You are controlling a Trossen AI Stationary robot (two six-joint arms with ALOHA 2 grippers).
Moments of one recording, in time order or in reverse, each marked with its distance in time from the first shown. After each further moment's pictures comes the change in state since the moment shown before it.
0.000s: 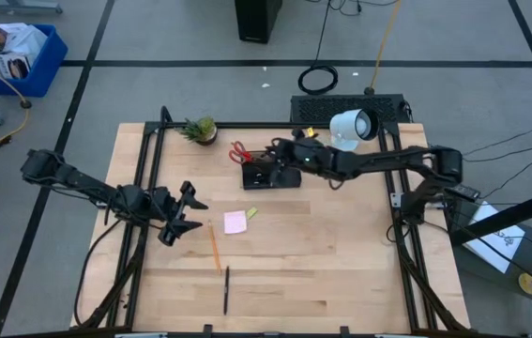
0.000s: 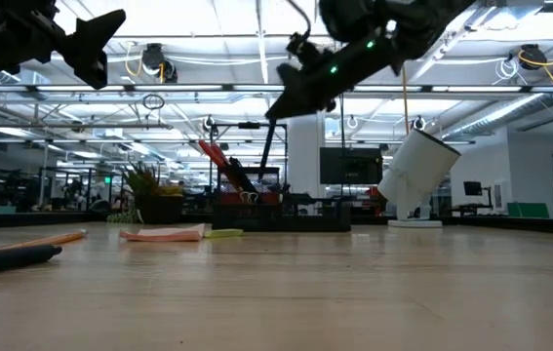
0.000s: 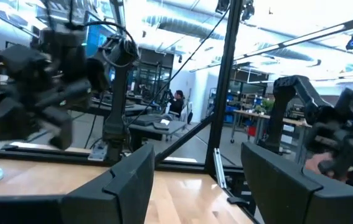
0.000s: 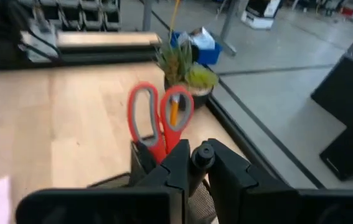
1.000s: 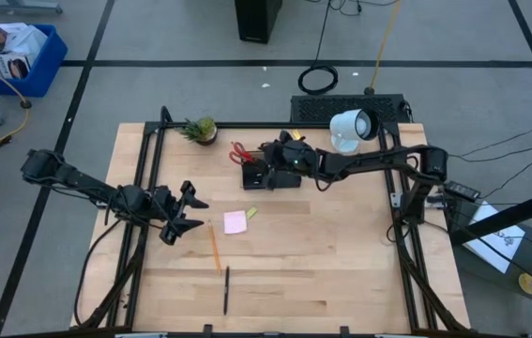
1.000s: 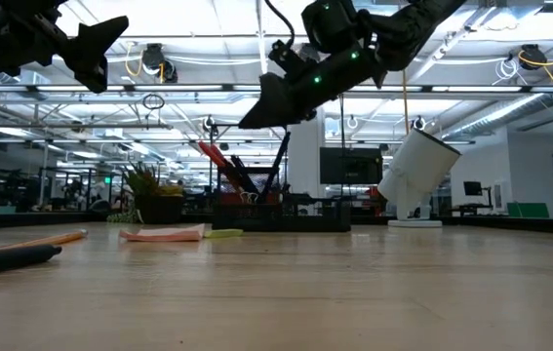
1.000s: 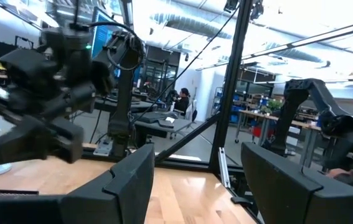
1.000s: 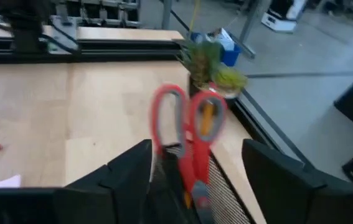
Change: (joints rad) left arm 0.000 0.001 0.000 -0.014 -0.030 -0.022; right arm 0.019 0.117 0.063 0.057 -0.080 -0.031
